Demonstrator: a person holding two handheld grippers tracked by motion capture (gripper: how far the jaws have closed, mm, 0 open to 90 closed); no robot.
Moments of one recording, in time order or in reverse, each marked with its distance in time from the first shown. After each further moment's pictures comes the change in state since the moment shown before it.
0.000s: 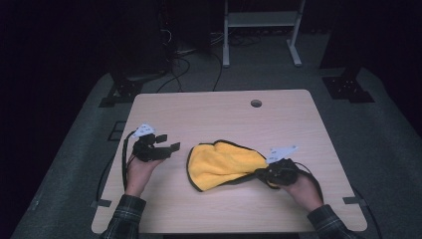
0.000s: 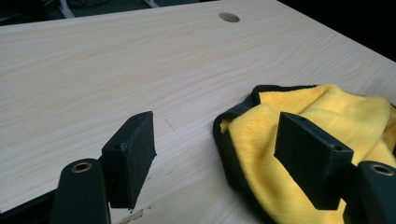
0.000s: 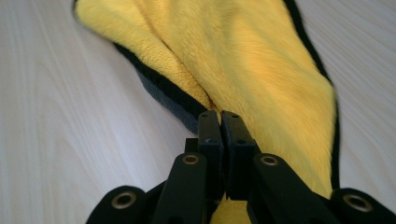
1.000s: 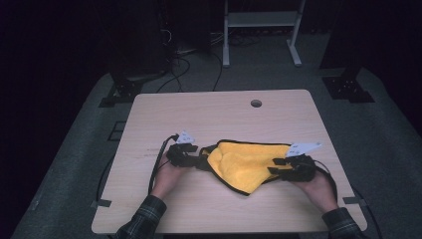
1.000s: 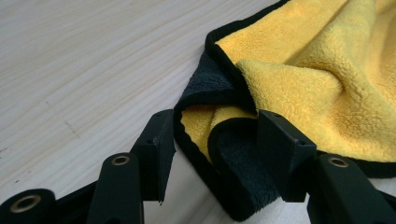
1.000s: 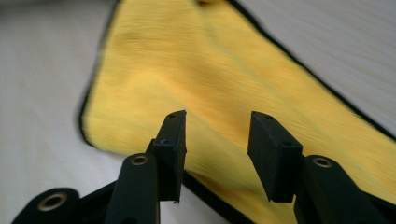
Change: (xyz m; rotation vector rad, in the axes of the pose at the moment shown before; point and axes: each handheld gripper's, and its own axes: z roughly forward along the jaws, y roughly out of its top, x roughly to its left) left arm -0.054 -0.010 0.082 0.205 -0.050 0.187; right arm -0.014 -0.014 -0.023 -0.083 -0.053 0.092
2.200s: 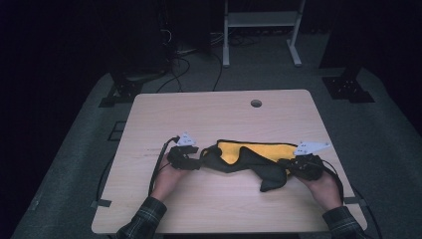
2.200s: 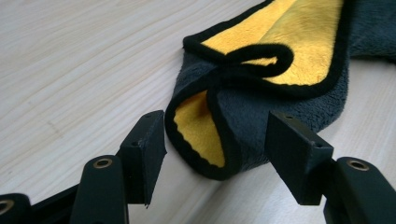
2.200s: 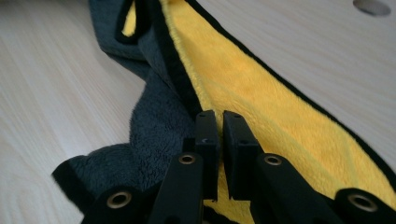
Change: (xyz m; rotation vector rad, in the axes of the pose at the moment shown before) left arm -0.007 -0.003 -0.004 -0.018 -0.030 0.003; right arm -0.022 -0.014 -0.016 -0.005 -0.109 0.041
